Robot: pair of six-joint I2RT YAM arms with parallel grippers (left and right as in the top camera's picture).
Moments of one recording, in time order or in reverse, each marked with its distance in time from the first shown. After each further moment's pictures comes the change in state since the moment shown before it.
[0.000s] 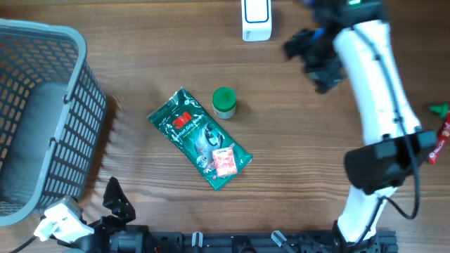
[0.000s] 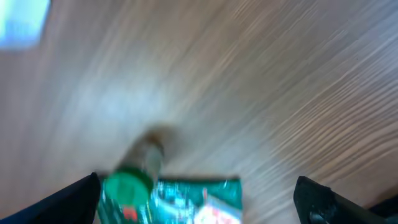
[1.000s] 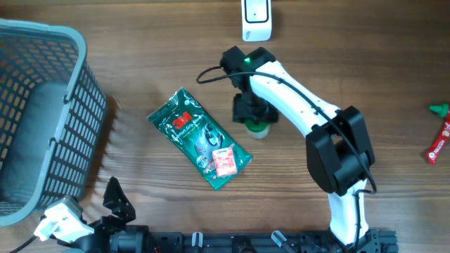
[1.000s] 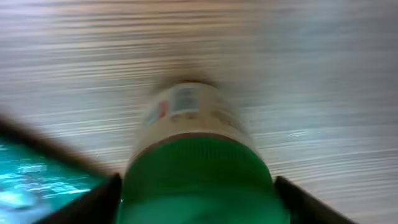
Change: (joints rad) left arm -0.001 0.000 0.000 0.000 0.000 0.000; right arm 0.307 0.119 -0.404 0.245 0.156 -0.531
